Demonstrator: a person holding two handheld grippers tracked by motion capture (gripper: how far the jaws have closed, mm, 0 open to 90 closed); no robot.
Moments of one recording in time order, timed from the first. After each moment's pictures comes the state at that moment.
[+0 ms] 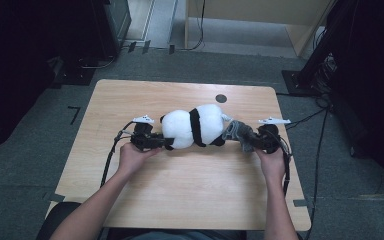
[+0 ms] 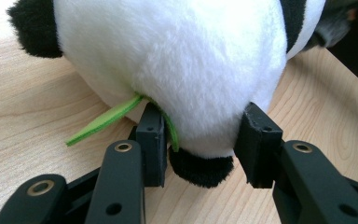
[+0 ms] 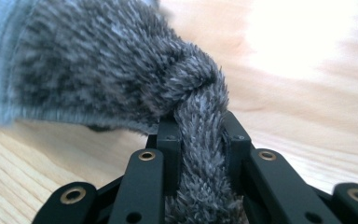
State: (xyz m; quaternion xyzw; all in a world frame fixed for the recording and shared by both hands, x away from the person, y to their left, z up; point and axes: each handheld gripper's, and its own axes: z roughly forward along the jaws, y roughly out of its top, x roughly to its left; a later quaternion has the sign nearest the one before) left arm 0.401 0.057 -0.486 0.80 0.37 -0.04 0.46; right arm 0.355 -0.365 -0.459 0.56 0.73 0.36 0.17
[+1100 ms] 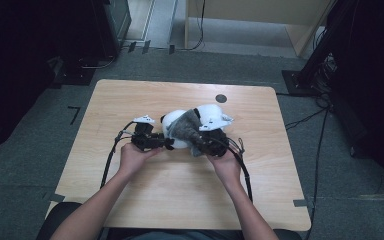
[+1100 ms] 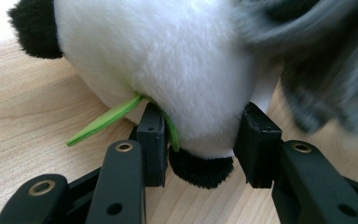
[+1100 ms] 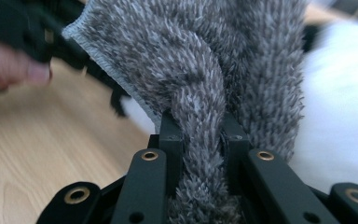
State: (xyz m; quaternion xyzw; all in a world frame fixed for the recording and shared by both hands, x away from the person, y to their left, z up) left arm 0.400 0.055 -0.485 0.80 0.38 -0.04 0.46; right arm 0.342 -0.203 -0.439 0.38 0.82 0.40 0.16
